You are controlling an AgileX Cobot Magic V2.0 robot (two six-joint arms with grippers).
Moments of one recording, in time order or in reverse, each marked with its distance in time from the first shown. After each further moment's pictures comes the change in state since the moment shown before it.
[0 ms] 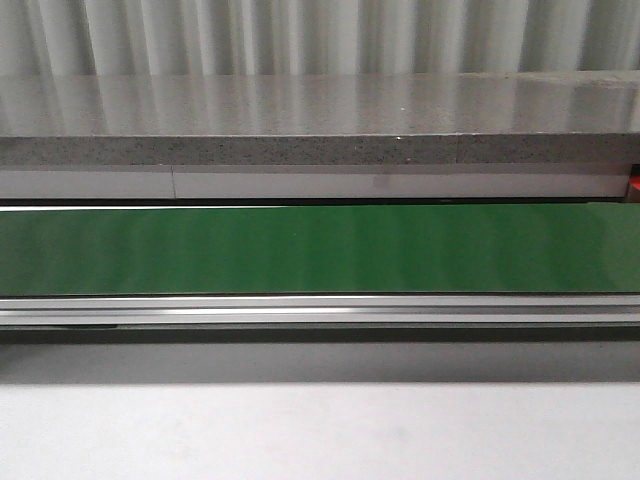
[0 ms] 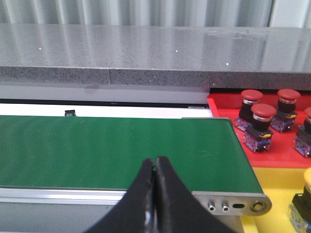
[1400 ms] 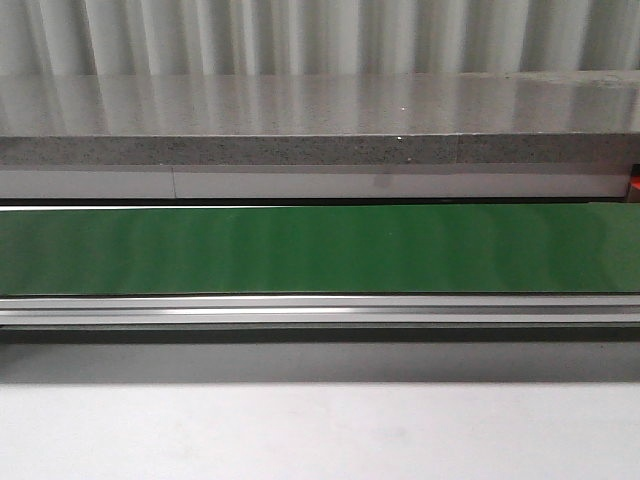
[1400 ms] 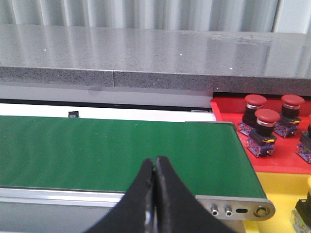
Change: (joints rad) left arm 0.000 0.000 0.000 0.000 0.000 0.000; right arm 0.000 0.000 0.000 0.075 -0.008 -0.088
